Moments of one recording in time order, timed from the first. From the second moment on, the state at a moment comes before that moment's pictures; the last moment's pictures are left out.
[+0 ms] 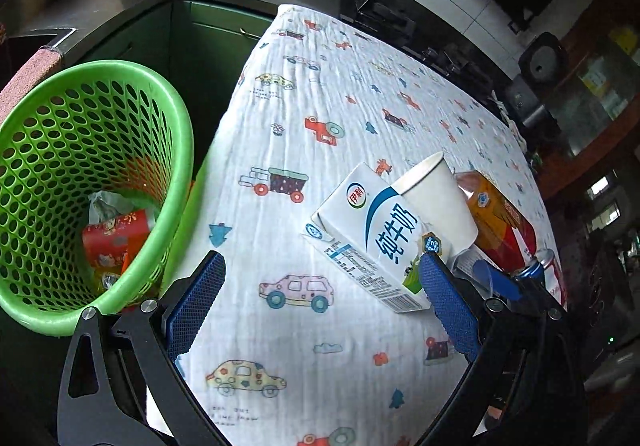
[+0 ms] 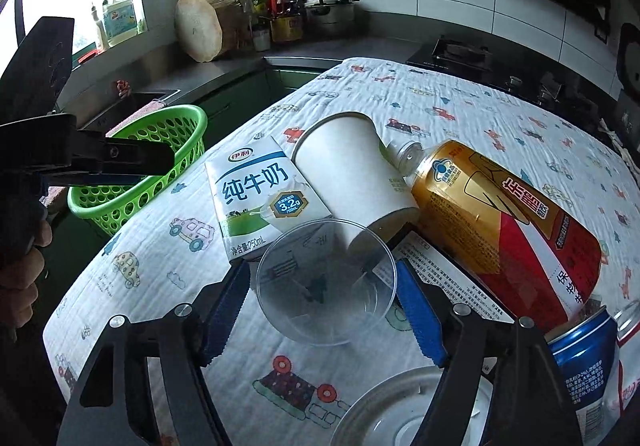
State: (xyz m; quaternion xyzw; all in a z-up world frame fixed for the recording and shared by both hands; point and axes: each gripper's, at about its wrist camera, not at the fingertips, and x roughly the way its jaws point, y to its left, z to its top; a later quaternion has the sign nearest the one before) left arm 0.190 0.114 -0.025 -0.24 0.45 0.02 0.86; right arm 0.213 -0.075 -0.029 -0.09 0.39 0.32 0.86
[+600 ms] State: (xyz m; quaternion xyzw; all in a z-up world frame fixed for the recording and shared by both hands) left arm 0.228 0.079 -0.045 -0.34 0.48 0.07 0.81; right arm 0.182 -0.125 -0.008 -0.04 0.36 0.34 0.87
